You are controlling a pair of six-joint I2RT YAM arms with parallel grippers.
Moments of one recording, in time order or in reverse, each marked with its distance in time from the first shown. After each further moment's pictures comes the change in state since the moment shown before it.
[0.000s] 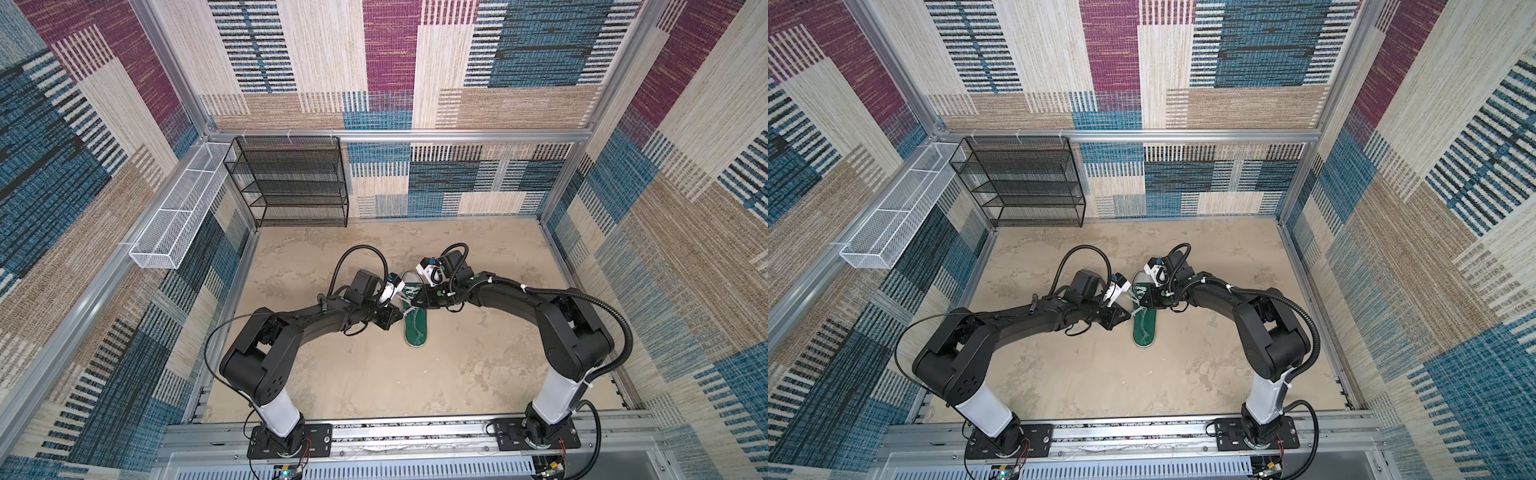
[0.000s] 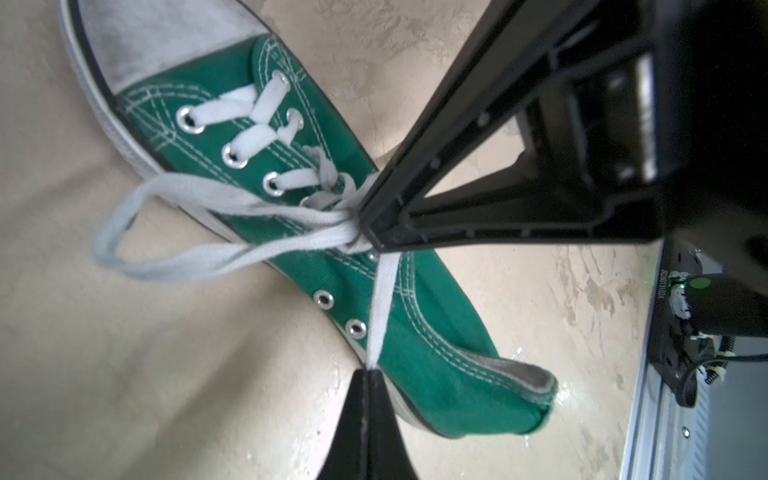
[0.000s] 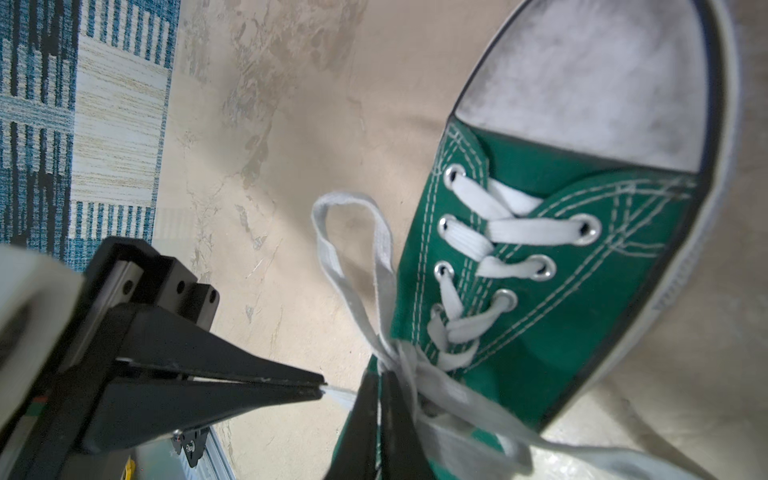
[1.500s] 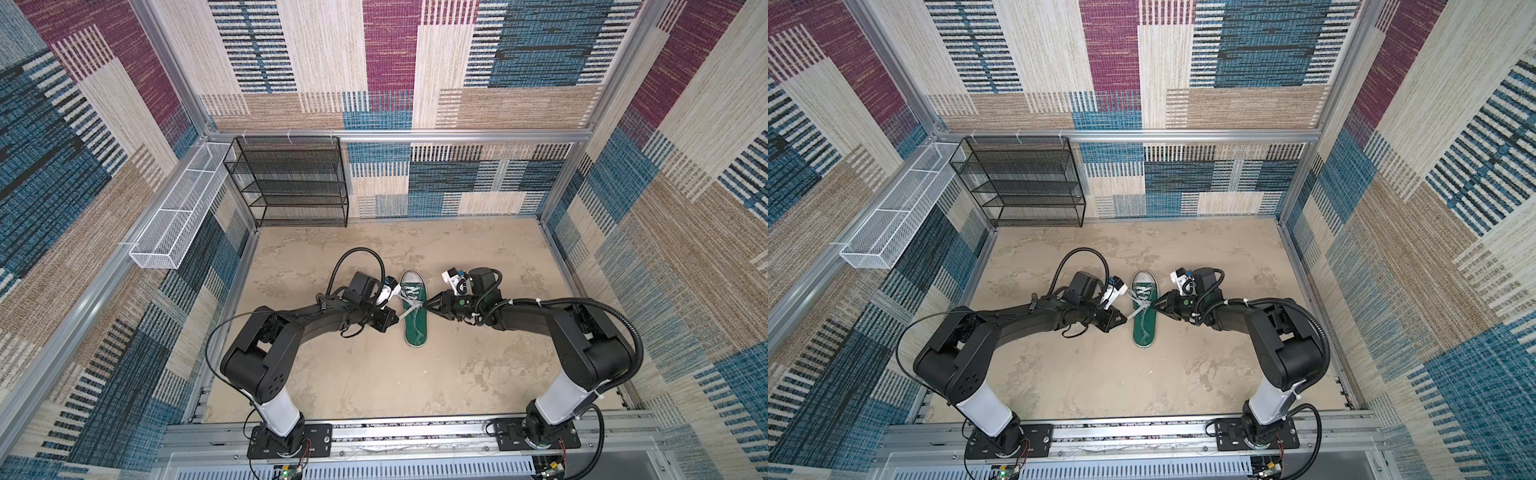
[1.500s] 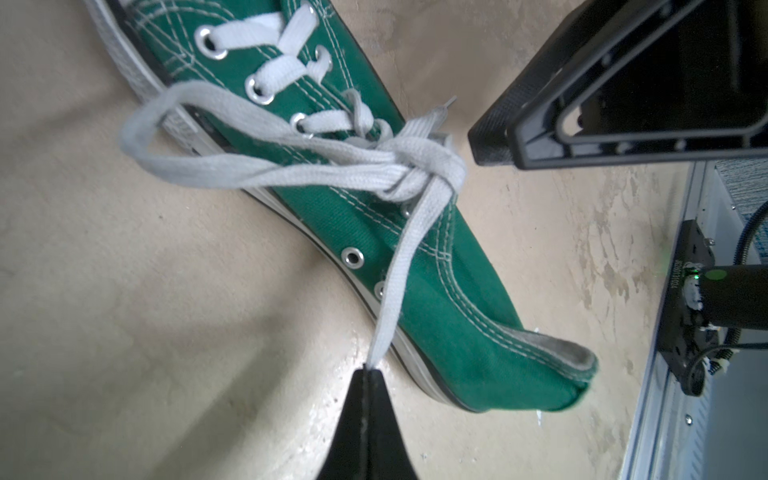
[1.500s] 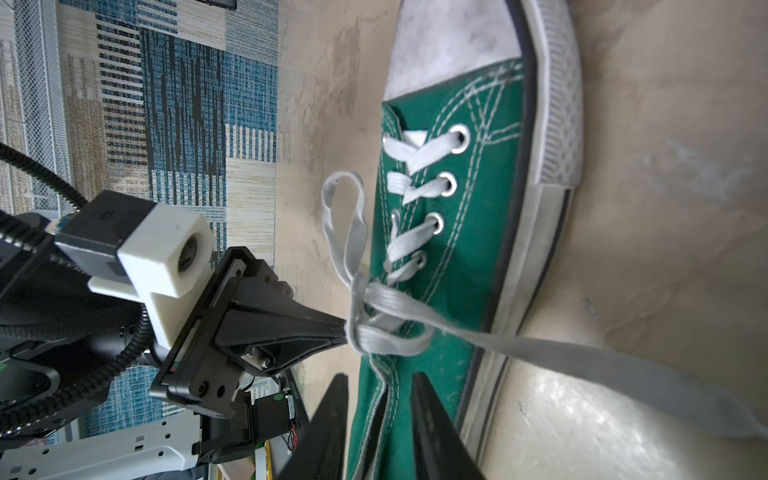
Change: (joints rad) left arm 0.013 0.016 -0.001 -0.038 0.009 0.003; right arm -0.151 -0.085 -0.396 0.565 -0.260 0.405
